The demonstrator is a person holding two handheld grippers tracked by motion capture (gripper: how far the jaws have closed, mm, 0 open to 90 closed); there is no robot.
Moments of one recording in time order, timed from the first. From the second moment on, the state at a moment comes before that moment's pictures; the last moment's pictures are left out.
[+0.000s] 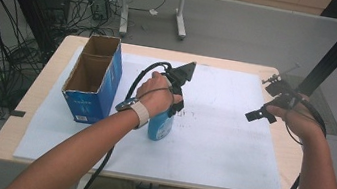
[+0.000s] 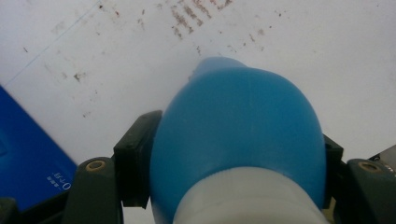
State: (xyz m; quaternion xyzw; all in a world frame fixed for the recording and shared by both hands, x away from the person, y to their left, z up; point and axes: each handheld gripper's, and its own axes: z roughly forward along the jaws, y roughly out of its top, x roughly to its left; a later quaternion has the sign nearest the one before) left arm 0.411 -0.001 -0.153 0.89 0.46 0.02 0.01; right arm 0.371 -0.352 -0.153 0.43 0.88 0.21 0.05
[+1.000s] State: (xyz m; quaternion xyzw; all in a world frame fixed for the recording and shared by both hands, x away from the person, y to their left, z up) left arm 0.417 -0.002 -0.153 0.88 0.47 0.01 0.00; right arm 0.371 -0.352 -0.154 0.43 0.88 0.21 0.05
